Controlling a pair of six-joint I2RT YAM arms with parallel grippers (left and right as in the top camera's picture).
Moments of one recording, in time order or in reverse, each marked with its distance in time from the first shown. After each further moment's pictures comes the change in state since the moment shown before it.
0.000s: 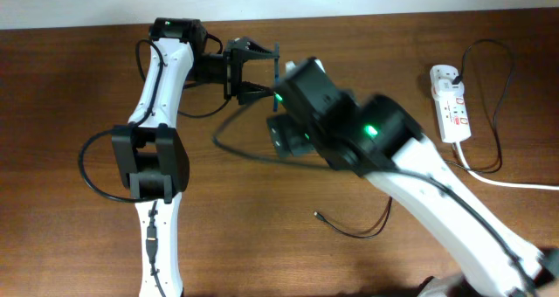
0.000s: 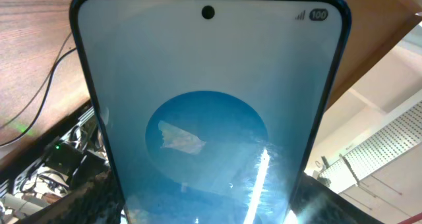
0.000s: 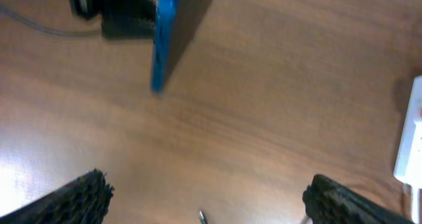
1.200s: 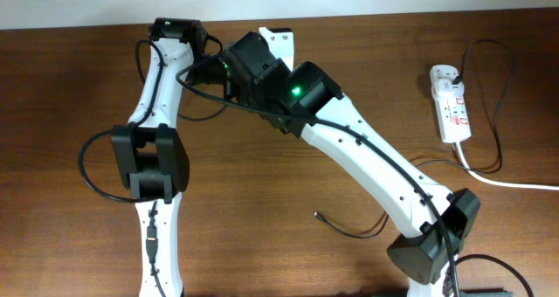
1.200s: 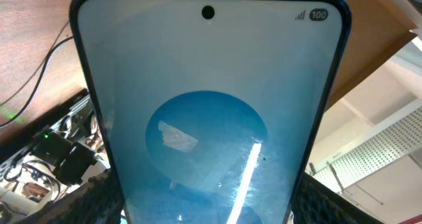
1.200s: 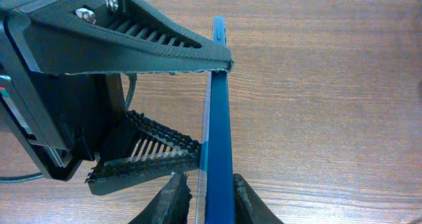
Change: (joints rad) left arm 0.000 0.000 0.000 -0.016 0.000 -0.066; right arm -0.001 0.309 0.206 0.131 0.153 0.238
